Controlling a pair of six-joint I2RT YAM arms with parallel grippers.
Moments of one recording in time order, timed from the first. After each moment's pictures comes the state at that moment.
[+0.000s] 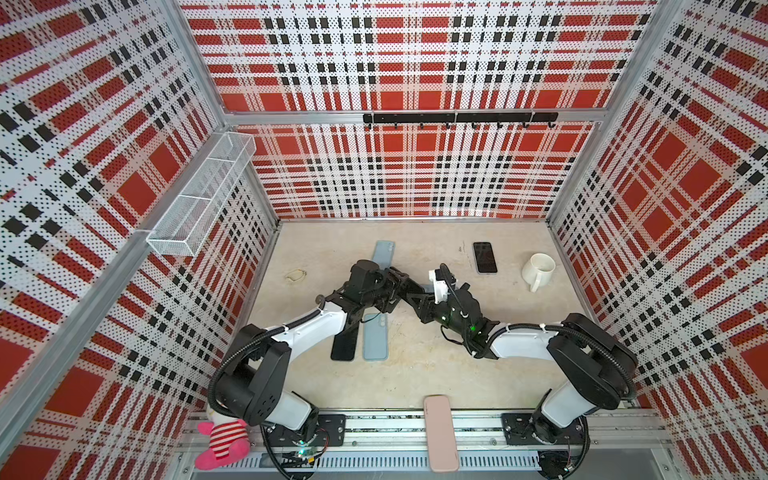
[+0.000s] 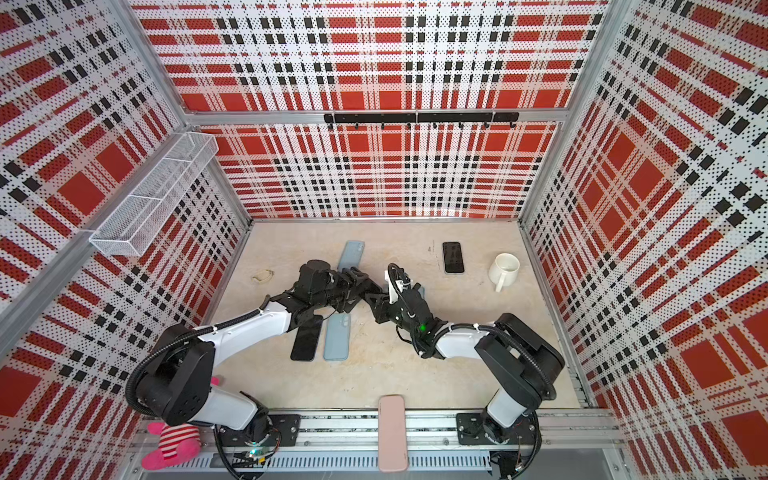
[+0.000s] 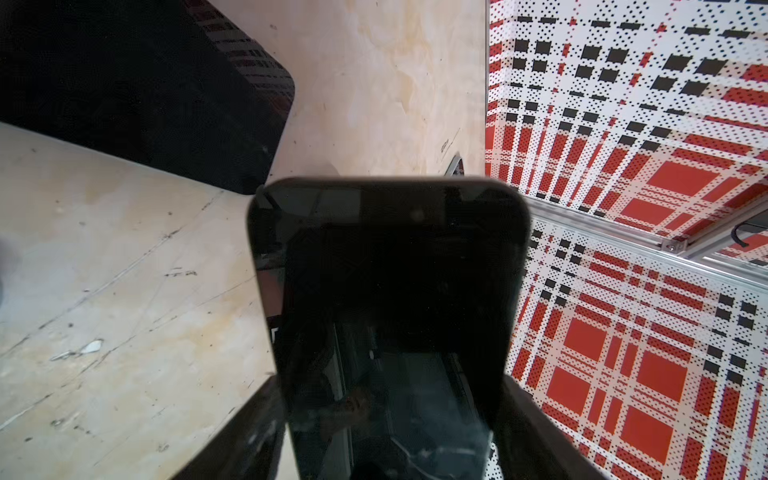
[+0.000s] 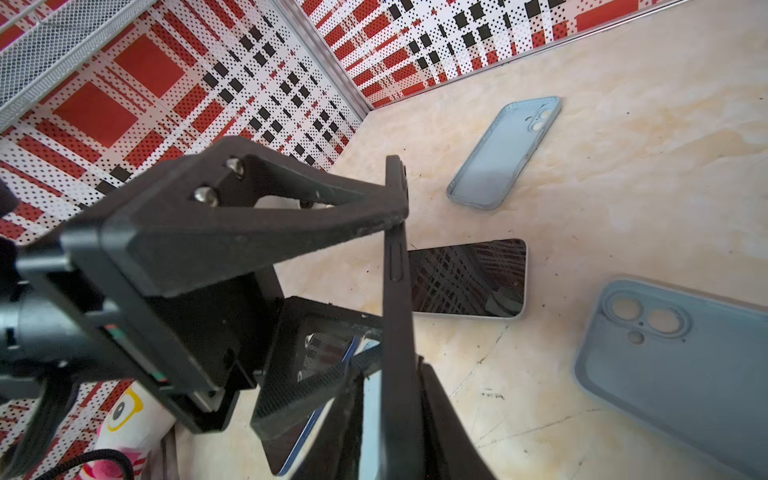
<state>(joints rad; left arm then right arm) -0.51 1.49 0.83 0.10 0.28 -1.55 0.79 1.61 0.64 0.74 -0.06 0.62</state>
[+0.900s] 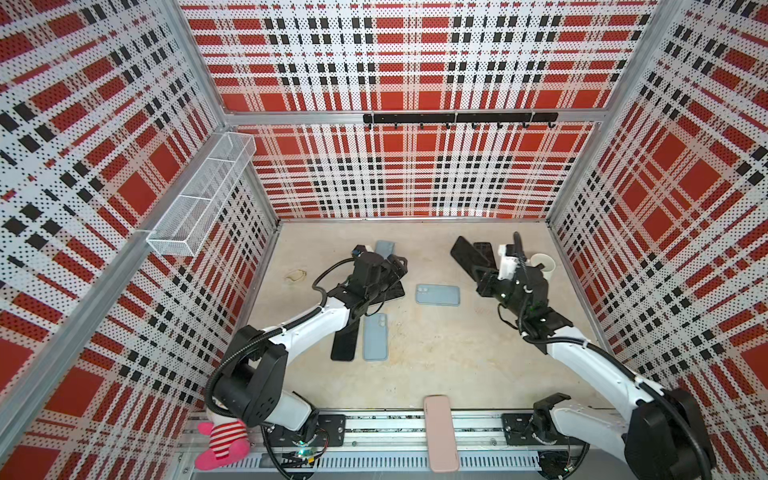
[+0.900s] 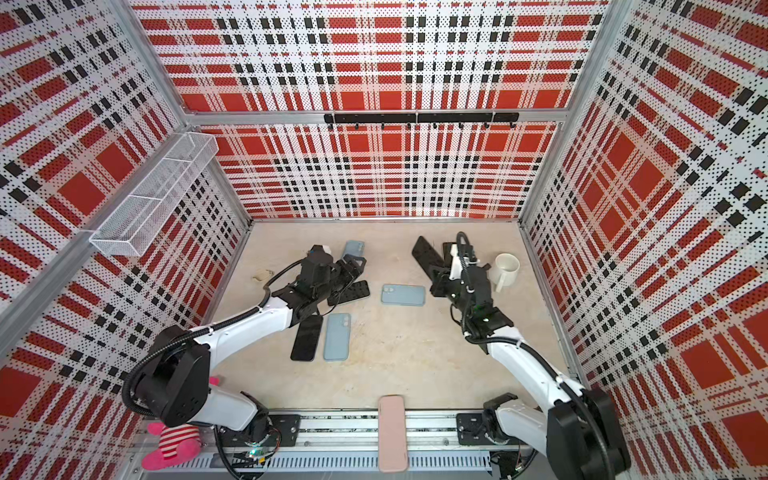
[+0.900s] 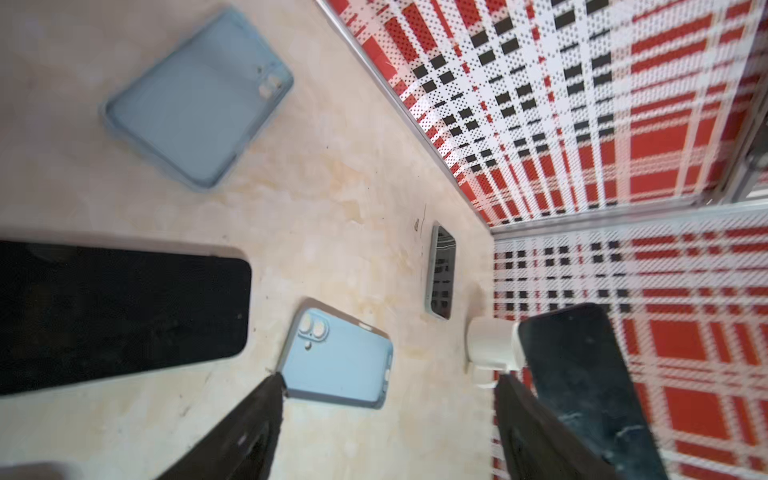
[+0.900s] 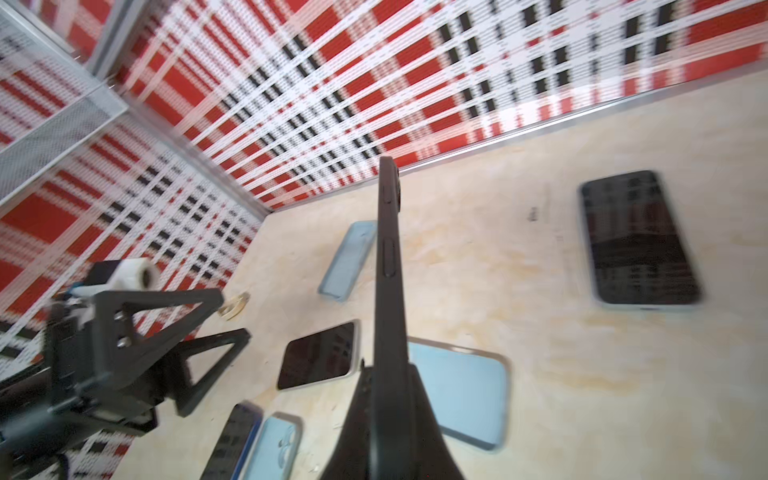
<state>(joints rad) -0.57 1.52 0.97 0.07 -0.04 -1.05 0.27 1.08 0.64 0.15 -0.17 0.51</state>
